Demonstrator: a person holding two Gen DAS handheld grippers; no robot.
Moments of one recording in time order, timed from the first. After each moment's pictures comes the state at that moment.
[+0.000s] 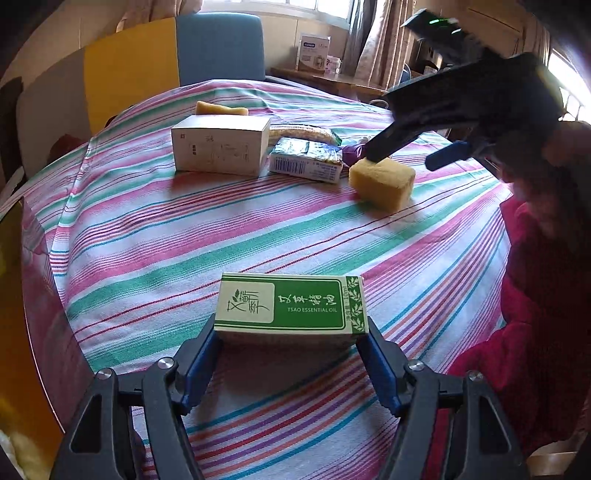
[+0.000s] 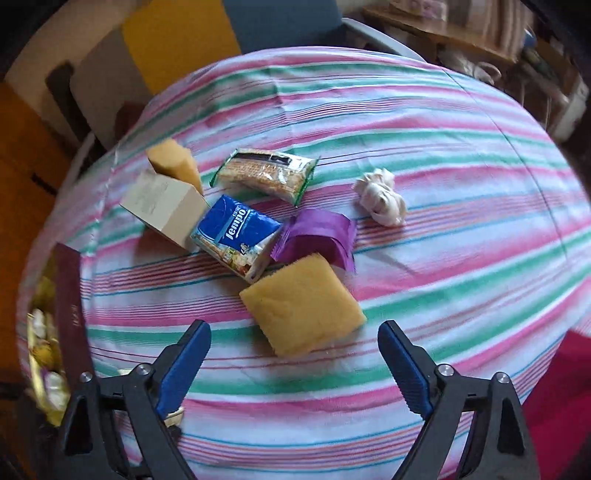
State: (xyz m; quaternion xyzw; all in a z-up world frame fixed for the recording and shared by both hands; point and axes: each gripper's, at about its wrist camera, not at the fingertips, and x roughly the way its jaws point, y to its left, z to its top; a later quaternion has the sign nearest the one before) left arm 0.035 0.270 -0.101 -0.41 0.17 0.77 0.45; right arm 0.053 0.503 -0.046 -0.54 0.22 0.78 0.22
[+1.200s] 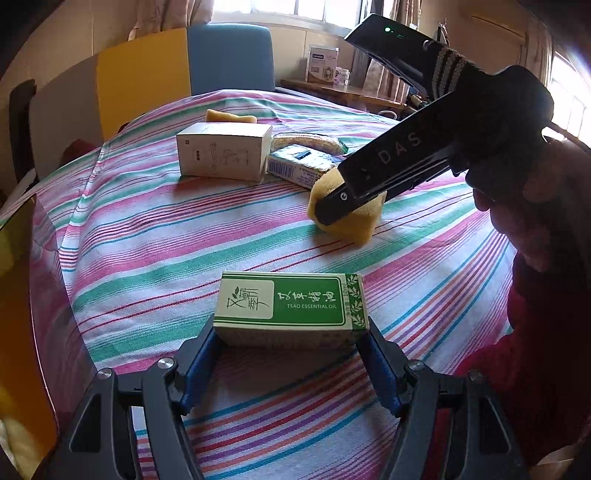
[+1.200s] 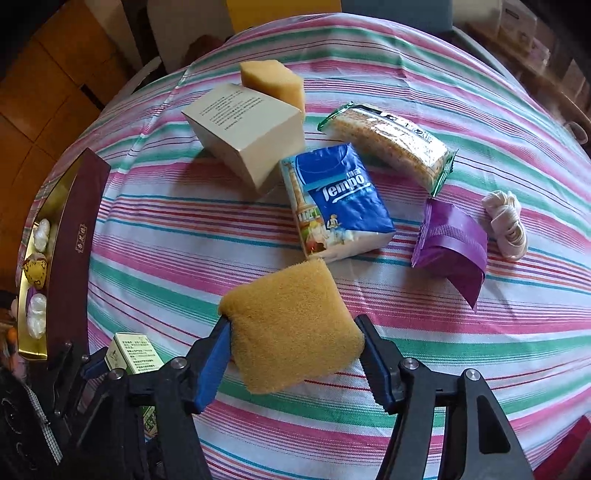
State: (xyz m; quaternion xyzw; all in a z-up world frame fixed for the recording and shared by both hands) left arm 0.045 0.269 -0.100 -0.39 0.16 0.79 0.43; right arm 0.034 0.467 -0.075 -0.57 0.15 0.80 0.07
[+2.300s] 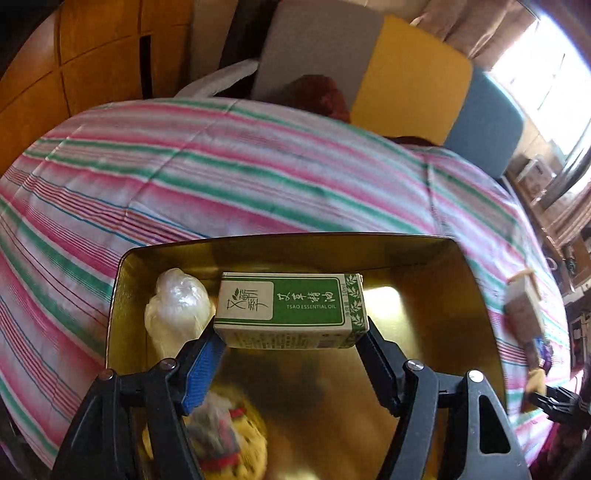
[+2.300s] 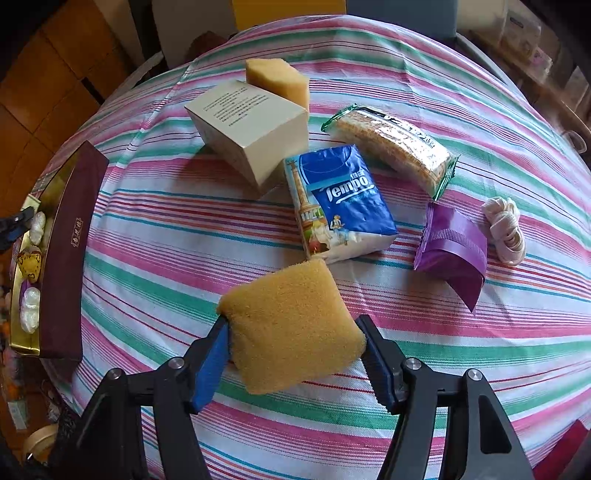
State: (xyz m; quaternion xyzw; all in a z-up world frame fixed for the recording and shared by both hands) left arm -0.201 0.020 -0.066 -0.51 -0.04 0.85 0.13; right arm 0.029 0.462 -0.078 -0.57 0.14 0.81 0.07
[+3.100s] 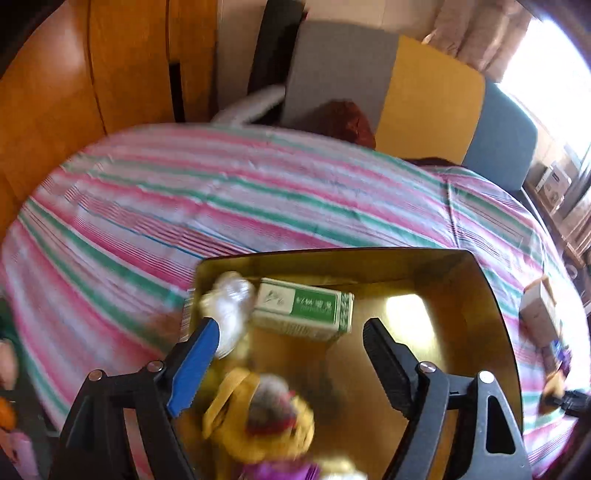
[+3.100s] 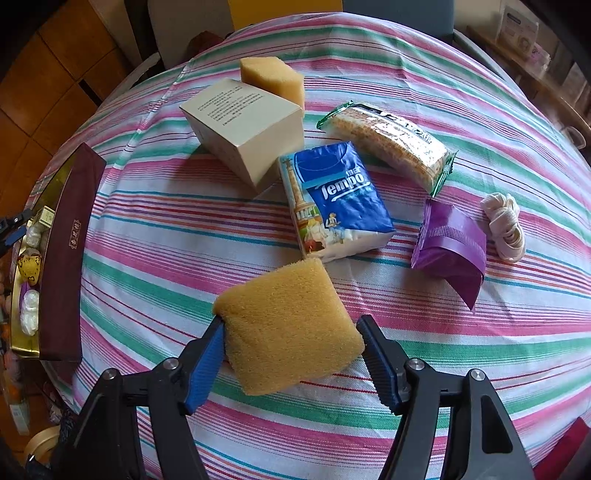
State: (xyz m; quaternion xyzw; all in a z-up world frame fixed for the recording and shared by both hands) left arm -0.160 -0.003 -0.034 -0.45 0.00 0.89 0.08; right arm 0.027 0.464 -0.080 -0.57 0.14 0.80 0.07
